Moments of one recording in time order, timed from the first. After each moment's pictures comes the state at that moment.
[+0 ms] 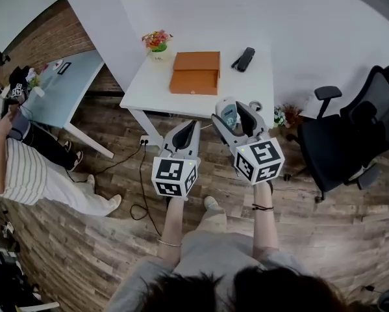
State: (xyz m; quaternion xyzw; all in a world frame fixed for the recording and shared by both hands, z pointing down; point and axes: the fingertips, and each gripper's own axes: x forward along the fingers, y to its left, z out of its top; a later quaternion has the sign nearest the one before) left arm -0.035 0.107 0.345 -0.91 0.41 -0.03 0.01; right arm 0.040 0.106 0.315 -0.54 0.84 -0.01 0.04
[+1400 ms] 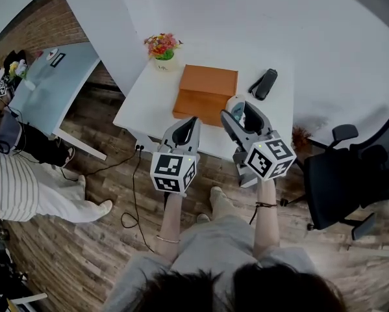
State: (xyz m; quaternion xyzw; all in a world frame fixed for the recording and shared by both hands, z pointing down) left arm -0.031 -0.120 0.376 -0.90 0.44 -0.02 -0.04; right arm 0.064 -0.125 0.342 -0.48 0.87 -0.09 0.10
